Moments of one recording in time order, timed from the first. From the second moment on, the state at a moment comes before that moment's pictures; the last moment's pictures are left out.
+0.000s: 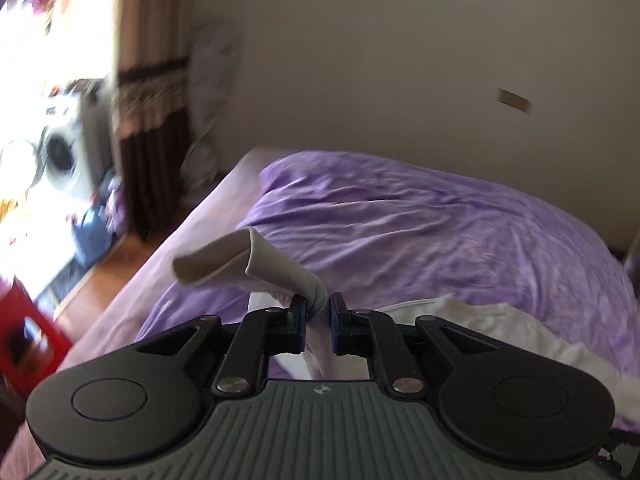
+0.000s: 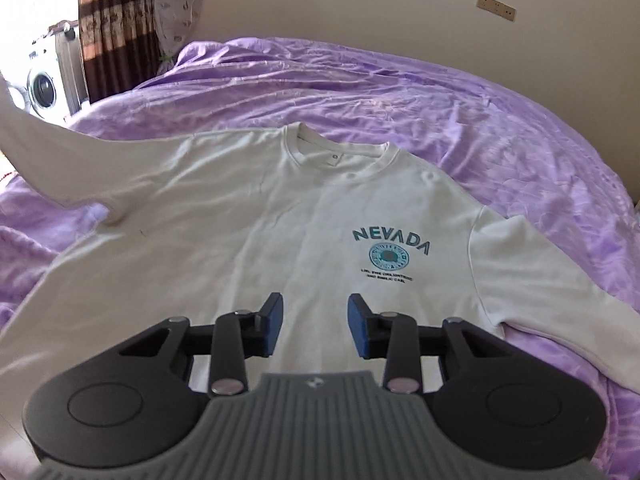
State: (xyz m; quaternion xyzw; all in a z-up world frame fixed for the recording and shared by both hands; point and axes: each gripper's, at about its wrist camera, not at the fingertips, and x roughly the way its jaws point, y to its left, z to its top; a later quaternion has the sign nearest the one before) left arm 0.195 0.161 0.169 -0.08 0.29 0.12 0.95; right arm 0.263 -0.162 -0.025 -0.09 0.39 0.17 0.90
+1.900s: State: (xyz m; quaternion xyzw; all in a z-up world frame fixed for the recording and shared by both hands) left arm 0.208 0.159 -0.042 -0.25 0.37 0.07 0.89; right arm 0.349 -0.173 -0.016 0.17 0.49 0.16 0.84
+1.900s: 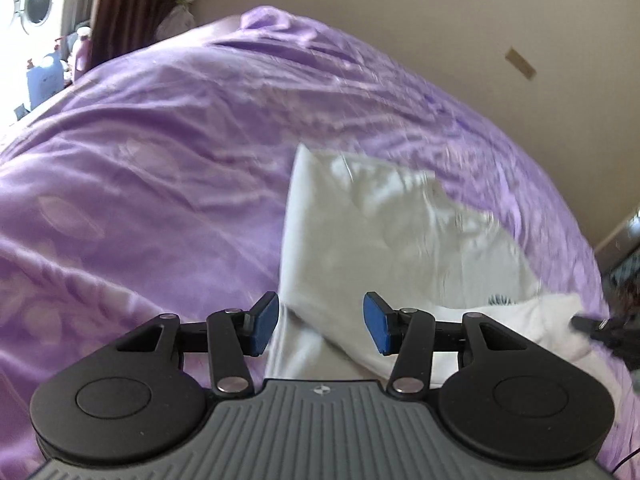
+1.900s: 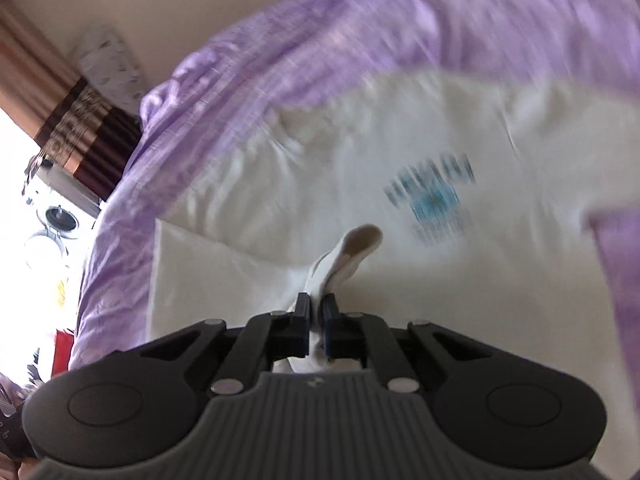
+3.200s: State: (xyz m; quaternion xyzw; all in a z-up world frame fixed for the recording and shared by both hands) left arm 0.395 0.202 -0.138 -0.38 0.39 0.00 0.84; right arm 0.440 -0.307 -0.085 0.19 0.46 0.10 0.86
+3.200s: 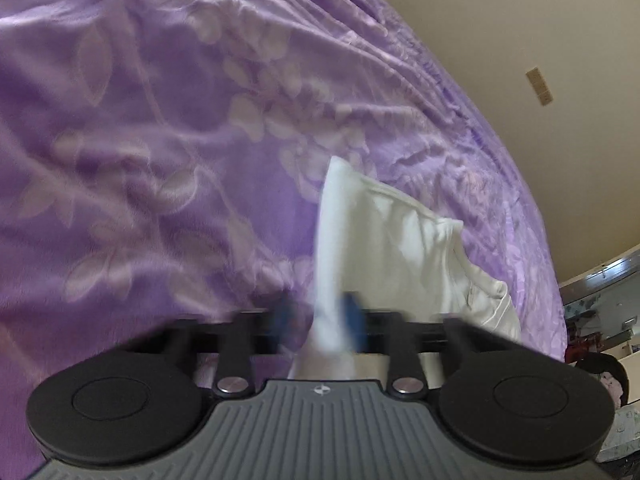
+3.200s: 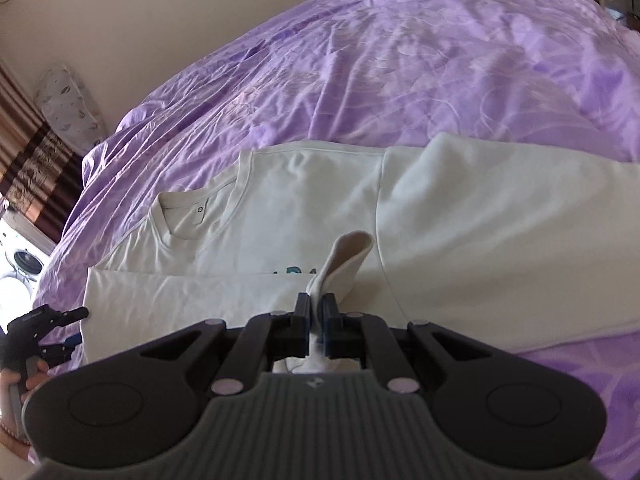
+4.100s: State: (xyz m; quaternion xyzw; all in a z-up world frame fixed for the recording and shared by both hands) left arm 0.416 0.228 -0.108 -0.32 0.38 0.05 0.87; right arm 0.482 -0.334 -0.125 0.25 0.47 0.07 0.84
